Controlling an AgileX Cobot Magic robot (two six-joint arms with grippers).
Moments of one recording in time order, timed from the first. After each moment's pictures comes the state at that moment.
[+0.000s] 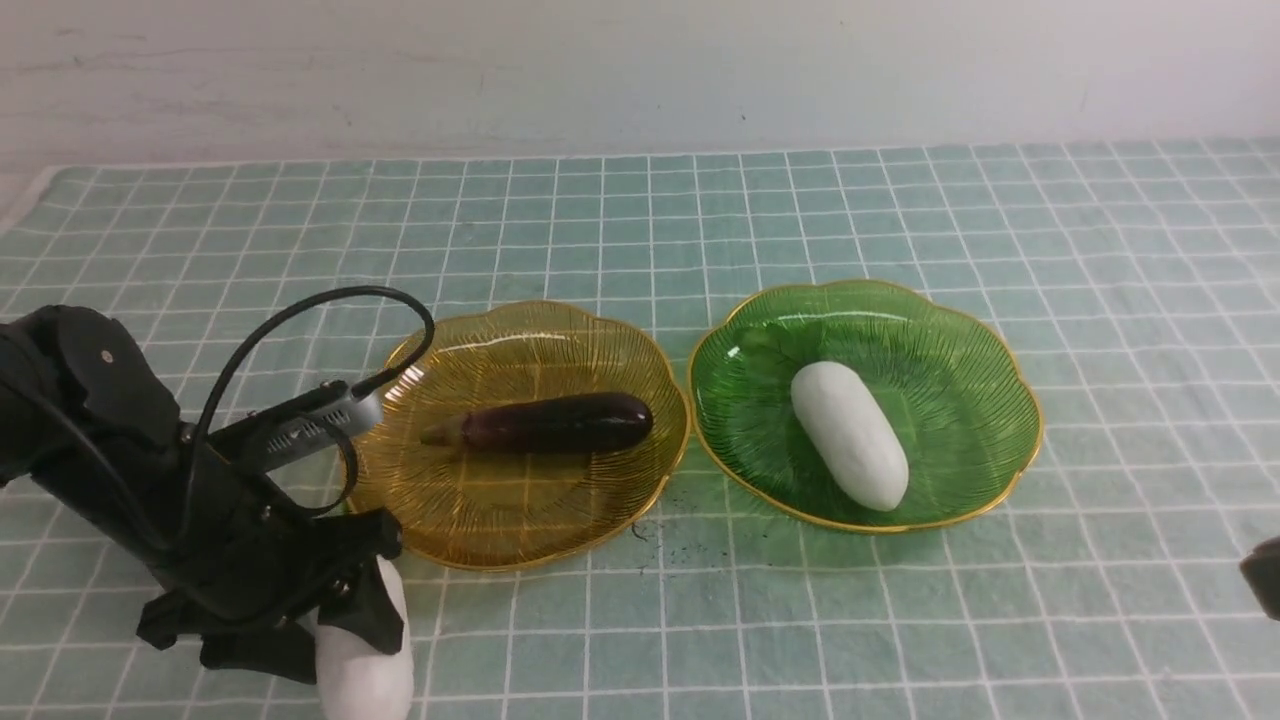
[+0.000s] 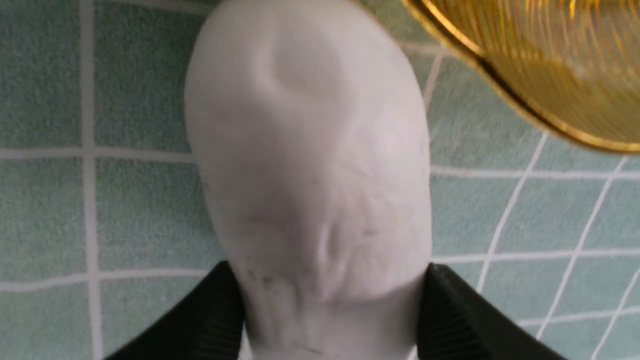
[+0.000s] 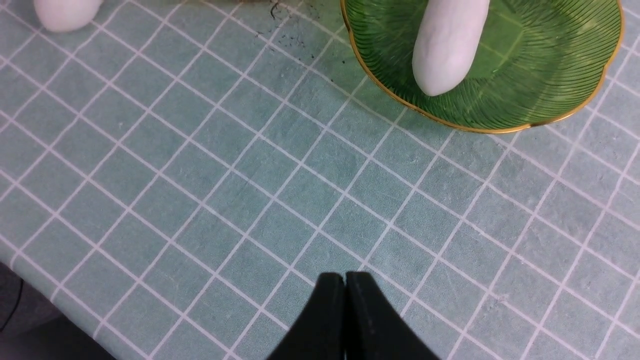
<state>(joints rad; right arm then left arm) 0.65 0.82 -1.04 -0.03 1.27 0.02 -0.04 1.64 -0.87 -0.43 0.93 0.07</state>
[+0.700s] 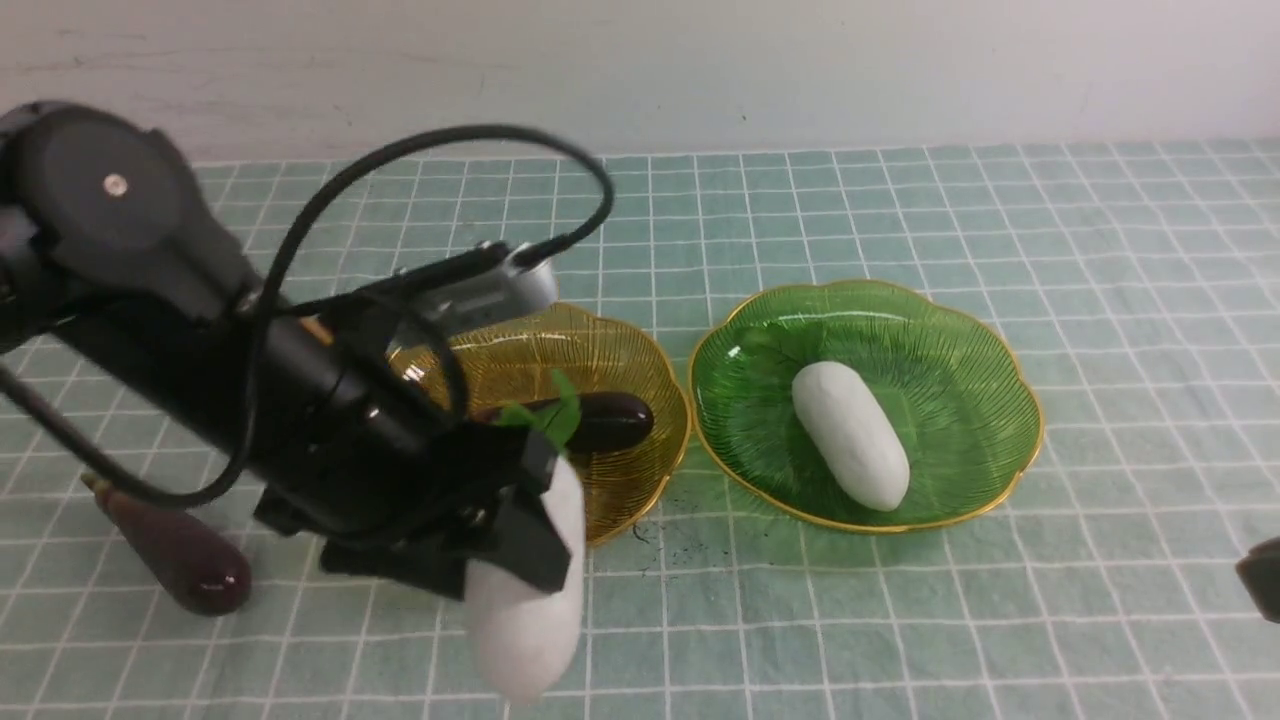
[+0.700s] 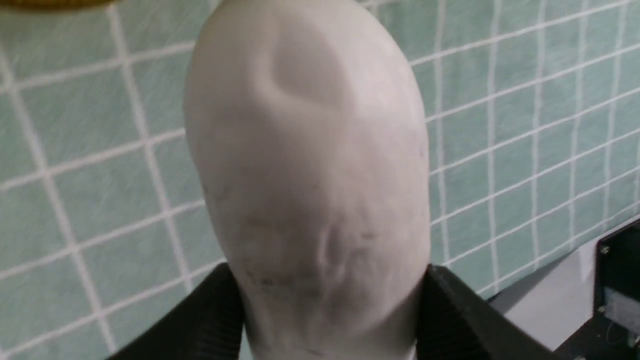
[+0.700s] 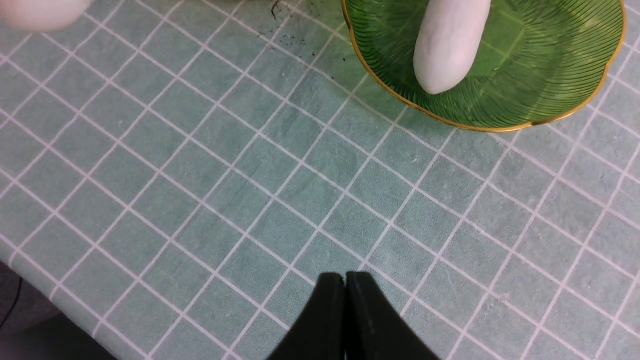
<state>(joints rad) 0.65 0.82 -1.04 -0.03 1.27 0.01 -0.38 1.48 -1.17 -0.49 1.14 -0.05</state>
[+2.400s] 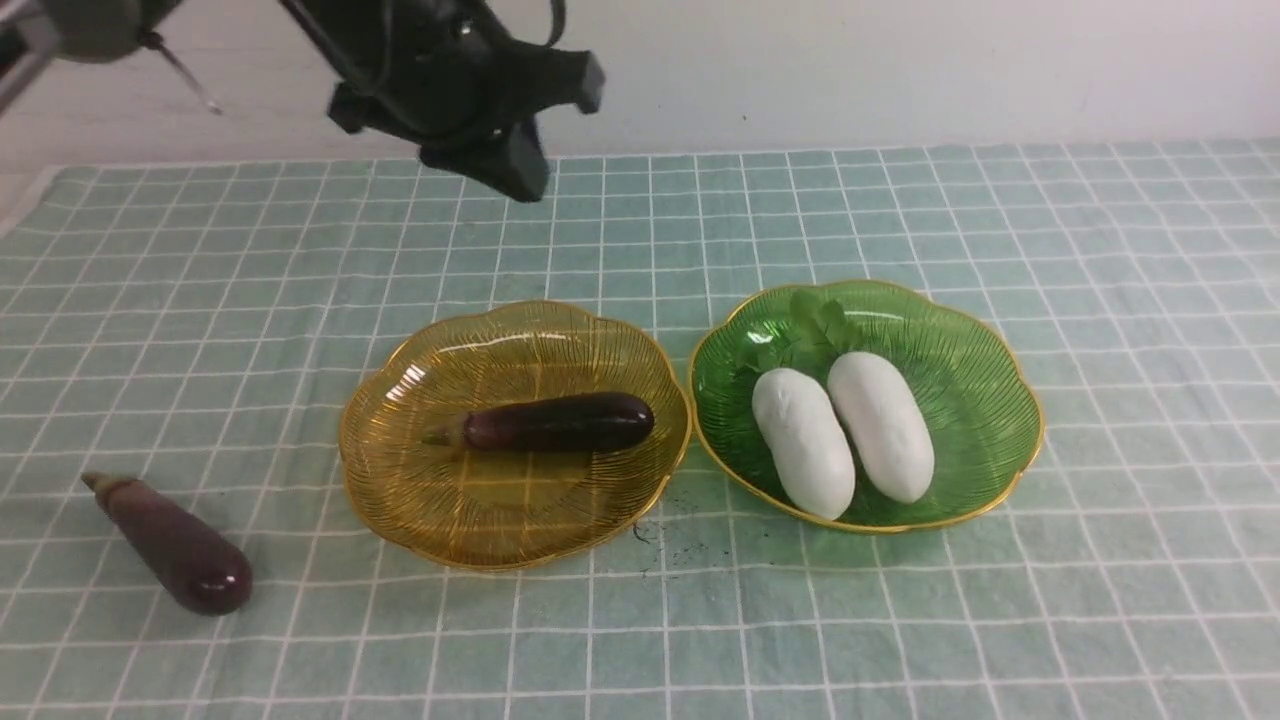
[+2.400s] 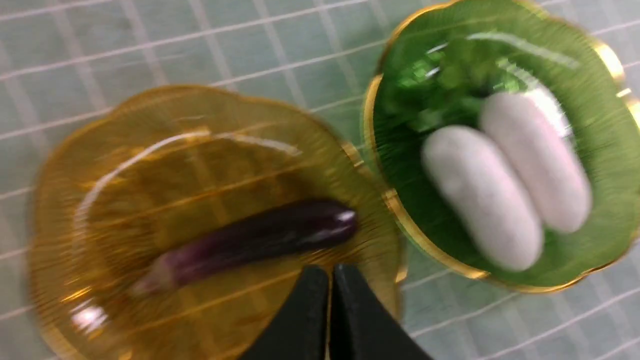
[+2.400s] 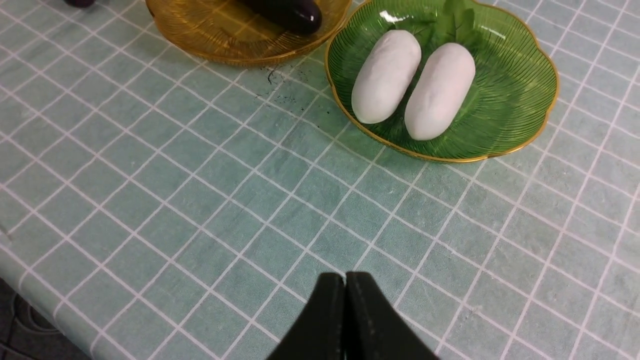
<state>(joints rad) 0.65 0.47 -0.93 -0.05 1.28 0.02 -0.30 1.87 -1.96 -0.17 1.23 -0.04</state>
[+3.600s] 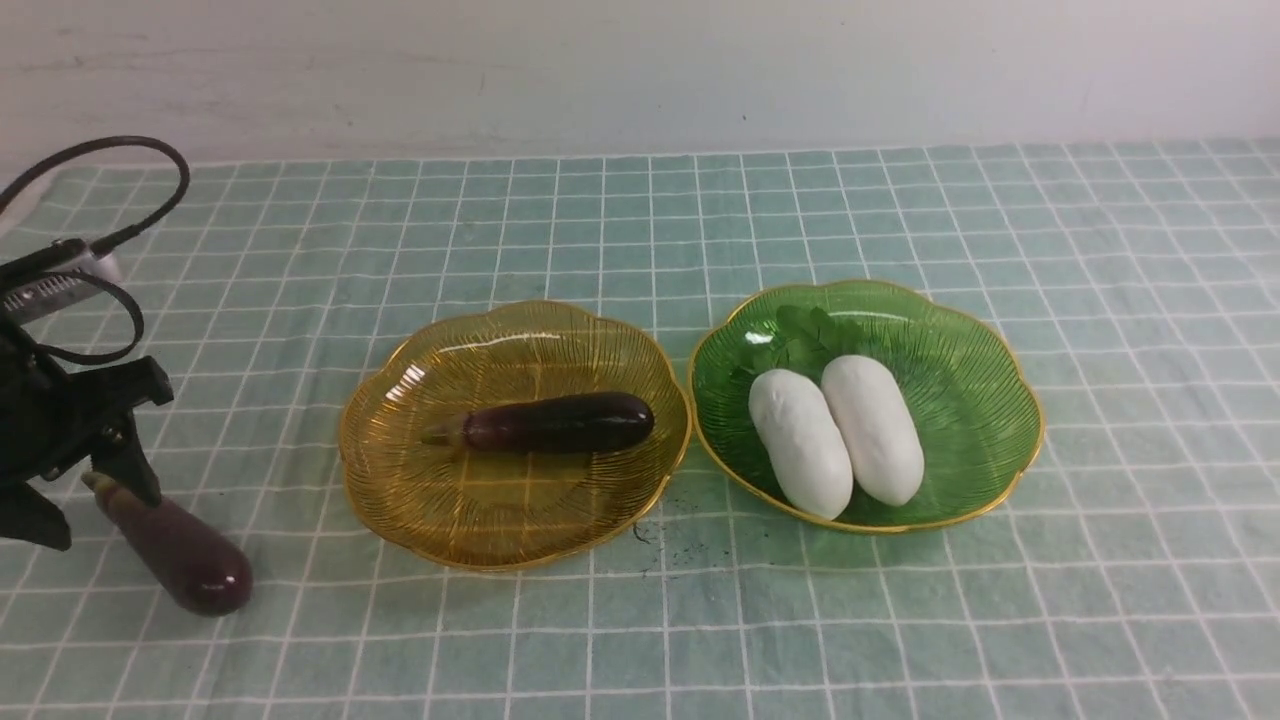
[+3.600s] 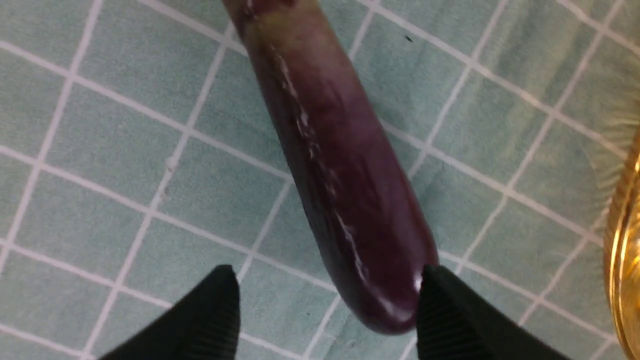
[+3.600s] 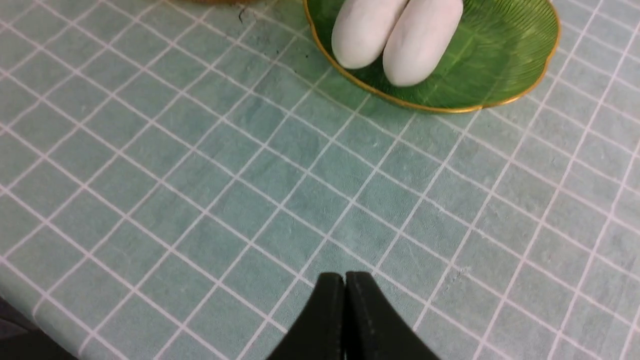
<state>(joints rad) 0.65 0.47 -0.76 -0.10 1.22 0.02 0.25 1.67 -1.17 -0.13 1.01 -0.23</state>
